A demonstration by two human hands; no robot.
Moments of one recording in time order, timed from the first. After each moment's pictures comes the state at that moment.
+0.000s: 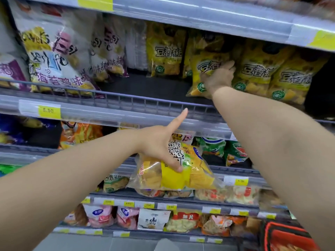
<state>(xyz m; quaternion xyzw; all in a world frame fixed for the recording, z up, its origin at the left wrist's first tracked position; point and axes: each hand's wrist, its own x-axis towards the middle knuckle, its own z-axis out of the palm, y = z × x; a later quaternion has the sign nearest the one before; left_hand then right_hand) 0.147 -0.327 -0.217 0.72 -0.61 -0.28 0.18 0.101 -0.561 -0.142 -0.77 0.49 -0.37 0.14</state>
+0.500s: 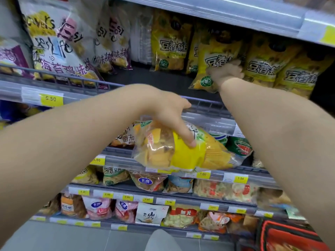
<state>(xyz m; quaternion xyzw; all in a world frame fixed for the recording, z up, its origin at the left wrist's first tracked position) 0.140 -0.334 -0.136 0.77 -0.61 -0.21 0.03 0.096 -0.557 -0.131 -0.75 0.56 -0.31 0.17</state>
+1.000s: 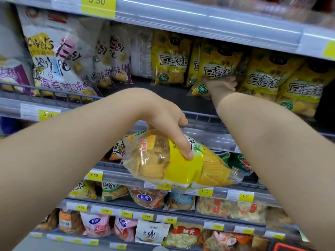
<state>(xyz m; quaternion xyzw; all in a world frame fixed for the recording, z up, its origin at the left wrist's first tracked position) 0.146 -0.347 -0.118 0.76 -0.59 -0.26 -0.04 0.122 -0.583 -0.135 -0.71 0.58 -0.29 0.26</state>
